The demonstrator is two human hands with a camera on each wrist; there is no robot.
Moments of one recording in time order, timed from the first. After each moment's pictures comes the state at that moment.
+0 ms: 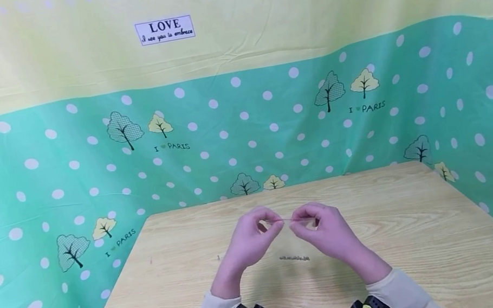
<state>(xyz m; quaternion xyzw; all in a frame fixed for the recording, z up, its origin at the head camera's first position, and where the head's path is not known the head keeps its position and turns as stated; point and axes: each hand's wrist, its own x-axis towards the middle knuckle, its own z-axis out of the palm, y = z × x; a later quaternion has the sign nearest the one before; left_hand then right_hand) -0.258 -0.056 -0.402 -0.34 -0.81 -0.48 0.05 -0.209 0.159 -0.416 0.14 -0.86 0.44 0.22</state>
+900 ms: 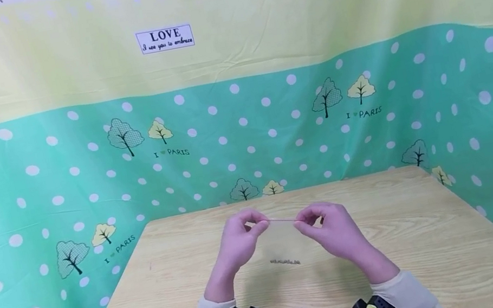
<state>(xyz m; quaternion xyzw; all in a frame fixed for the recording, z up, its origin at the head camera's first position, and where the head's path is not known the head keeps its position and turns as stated) -0.261 -0.068 -0.400 -0.27 -0.80 -0.54 0.08 -0.204 0.170 -0.401 0.13 -0.87 0.42 0.22</state>
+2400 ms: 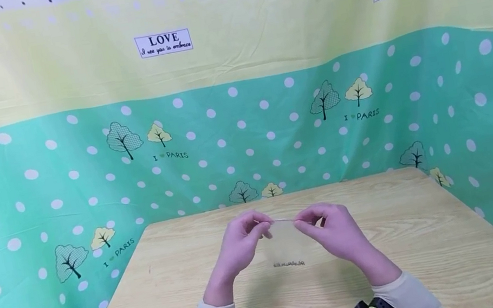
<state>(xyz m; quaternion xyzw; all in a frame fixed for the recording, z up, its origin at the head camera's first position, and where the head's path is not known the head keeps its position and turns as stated) -0.261 -0.065 -0.403 -0.33 -0.75 -0.57 0.06 -0.197 0.173 -0.395 0.11 -0.87 0.44 0.21</state>
